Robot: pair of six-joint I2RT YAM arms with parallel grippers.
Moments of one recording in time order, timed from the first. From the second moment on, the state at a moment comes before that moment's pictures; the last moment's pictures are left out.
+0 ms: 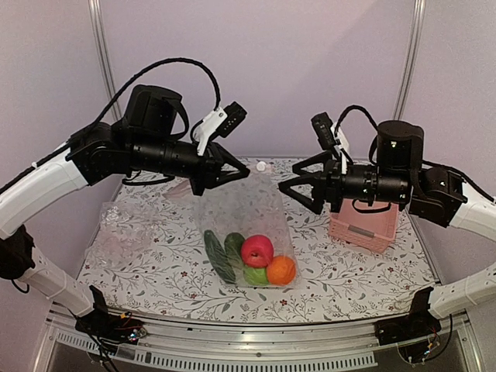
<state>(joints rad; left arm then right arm) -1.00 1.40 1.56 -0.63 0.22 0.03 1.00 1.13 1.15 -0.23 -0.18 0.15</state>
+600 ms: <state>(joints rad) -1.00 1.38 1.55 -0.68 0.22 -0.03 1.00 1.29 1.22 -0.15 -0.30 0.20</state>
